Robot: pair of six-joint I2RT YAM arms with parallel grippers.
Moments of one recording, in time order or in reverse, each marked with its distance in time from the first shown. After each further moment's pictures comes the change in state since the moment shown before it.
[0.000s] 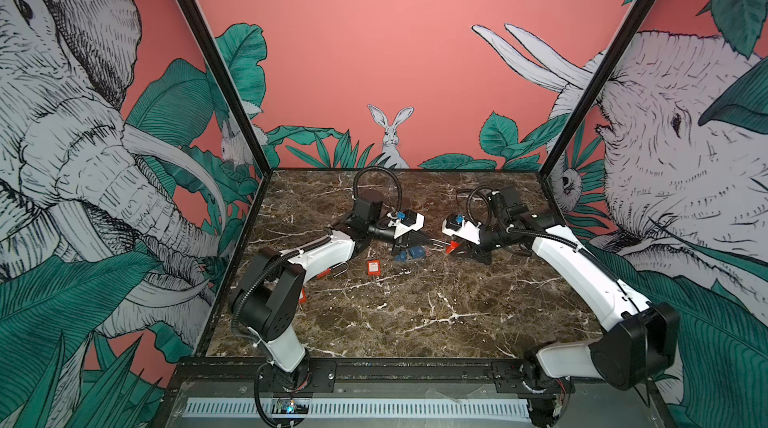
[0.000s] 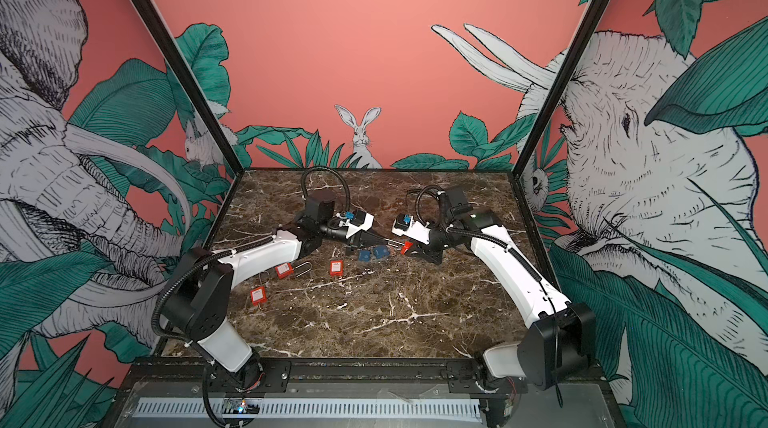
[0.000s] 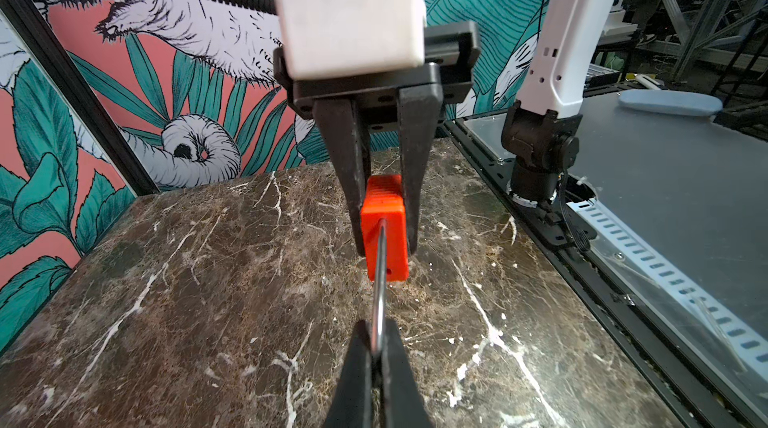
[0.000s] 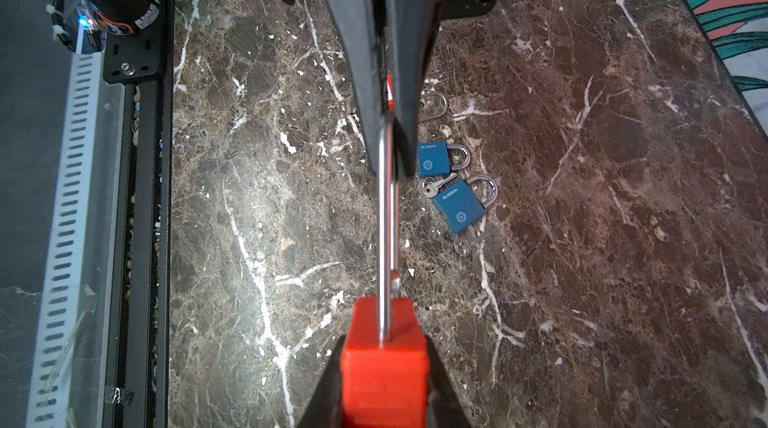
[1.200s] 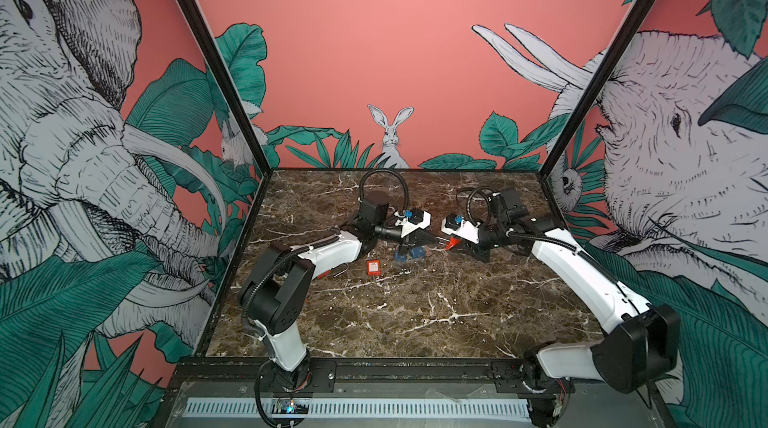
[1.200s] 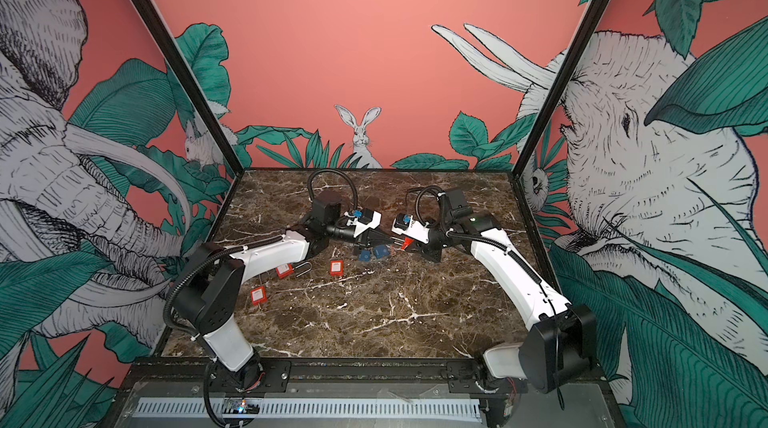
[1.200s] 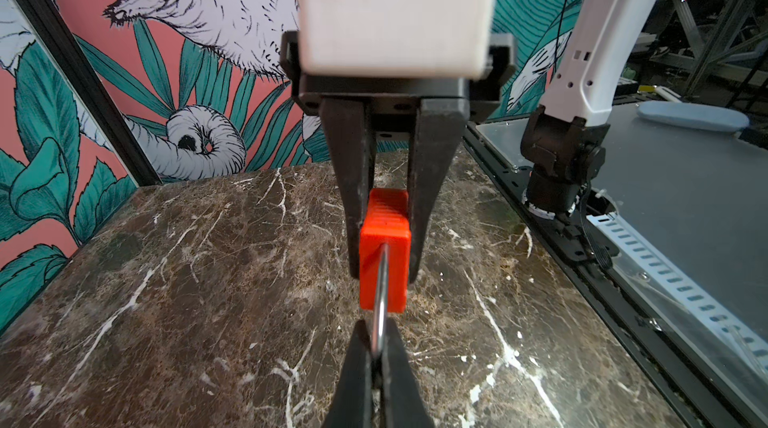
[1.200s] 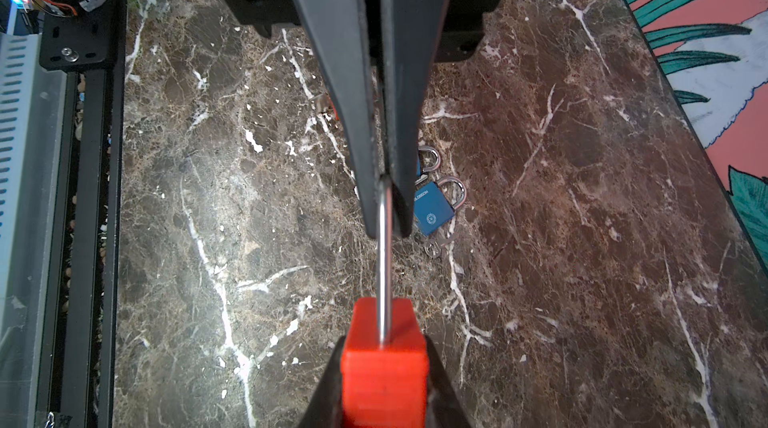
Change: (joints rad) left arm -0.037 0.071 0.012 0.146 -0.053 -0.117; right arm 0.010 -0.009 -0.026 0.093 0.059 0.018
